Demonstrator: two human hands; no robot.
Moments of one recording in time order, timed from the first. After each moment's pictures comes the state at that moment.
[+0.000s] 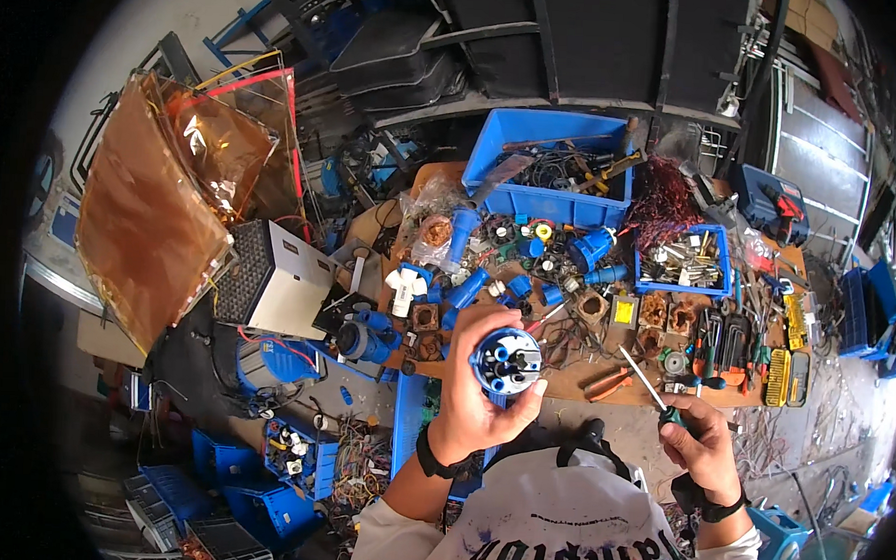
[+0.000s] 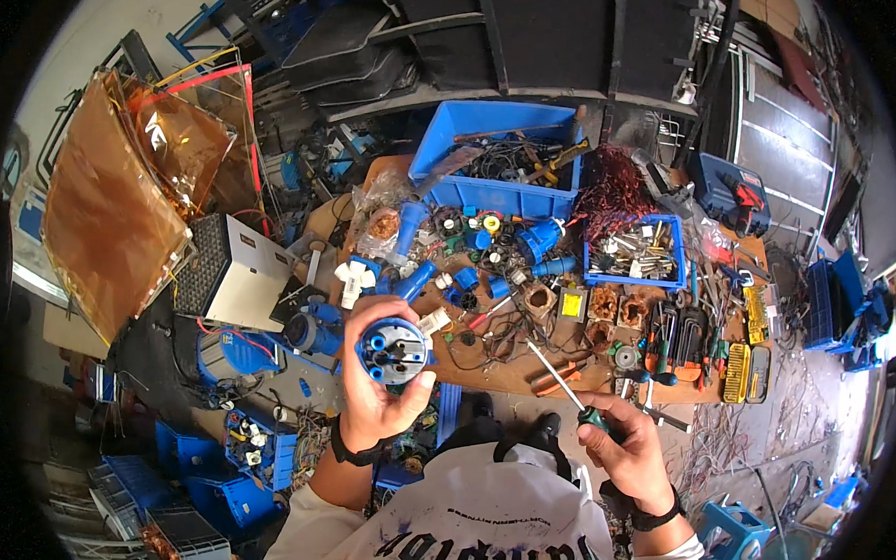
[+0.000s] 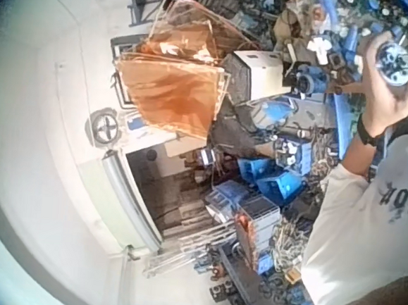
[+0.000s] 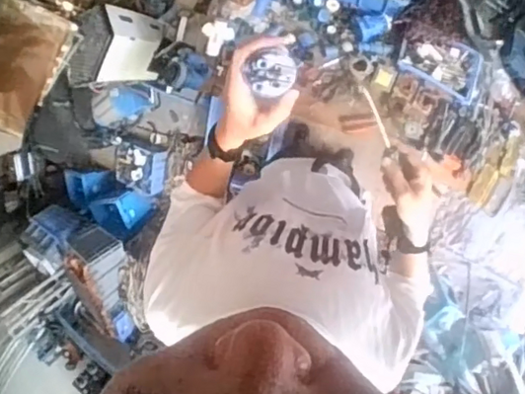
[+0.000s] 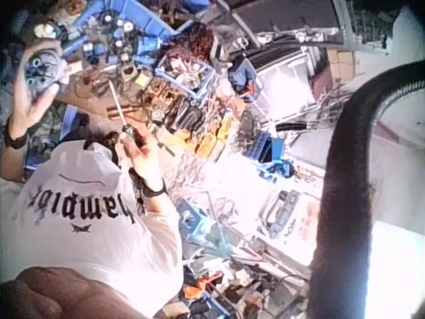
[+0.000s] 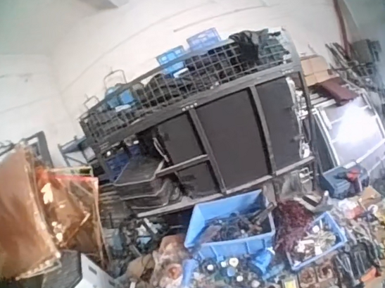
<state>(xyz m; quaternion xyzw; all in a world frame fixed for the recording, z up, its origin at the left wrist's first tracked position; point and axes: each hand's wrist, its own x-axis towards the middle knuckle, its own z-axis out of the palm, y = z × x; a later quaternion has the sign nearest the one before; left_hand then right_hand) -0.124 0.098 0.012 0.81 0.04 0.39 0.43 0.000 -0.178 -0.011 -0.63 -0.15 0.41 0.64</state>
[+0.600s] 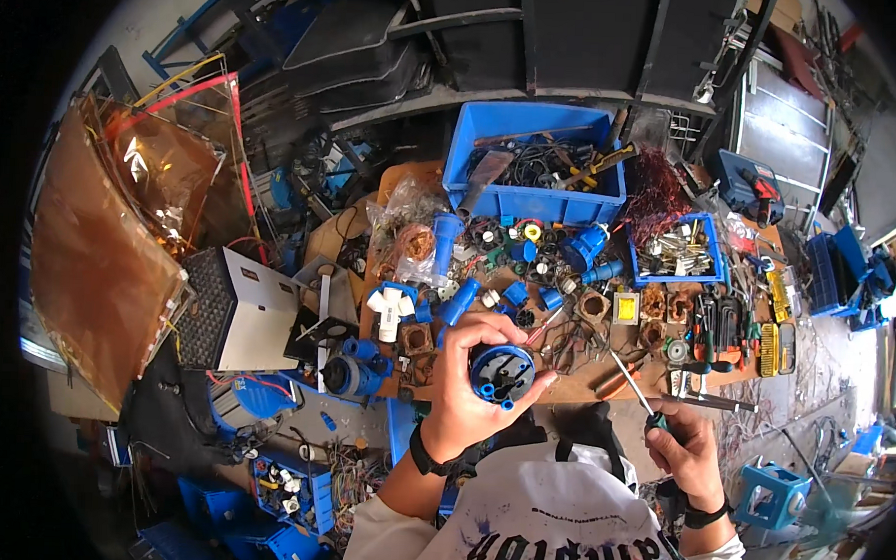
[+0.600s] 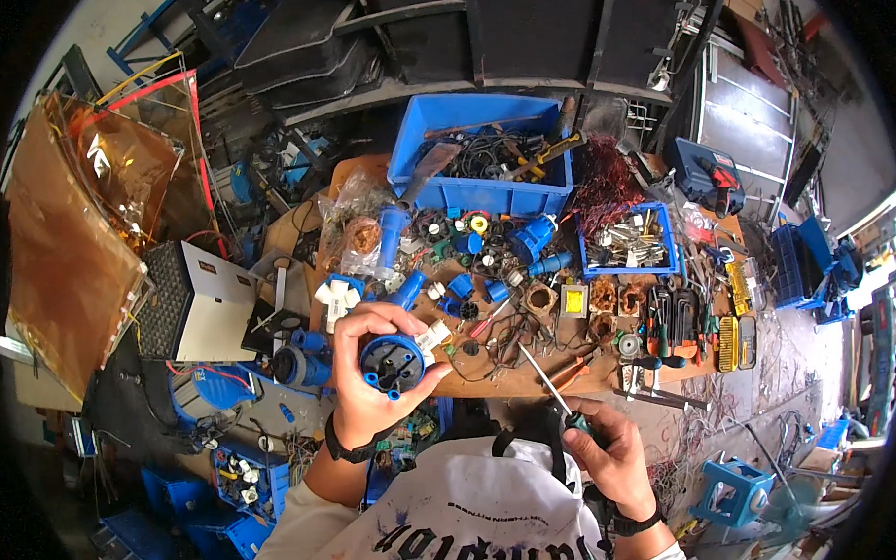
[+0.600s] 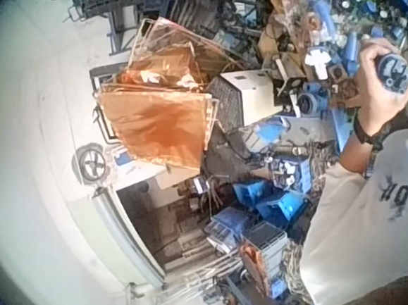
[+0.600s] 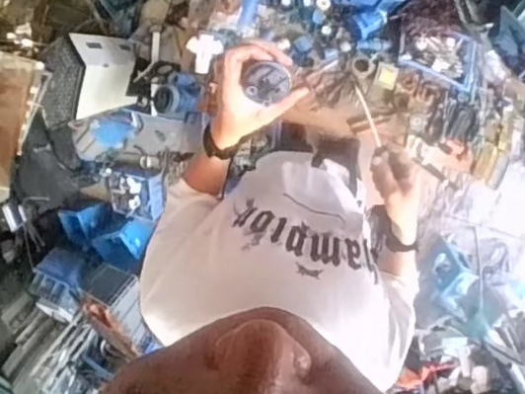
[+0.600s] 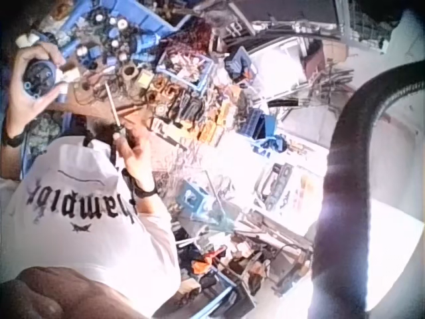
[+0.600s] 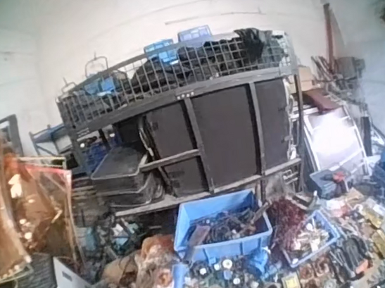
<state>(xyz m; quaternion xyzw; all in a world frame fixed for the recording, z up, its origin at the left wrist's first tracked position) -0.125 0.219 -0.026 0.77 -0.03 0.38 0.50 -0.059 -0.065 -0.015 -0.68 -0.07 0.37 0.63</state>
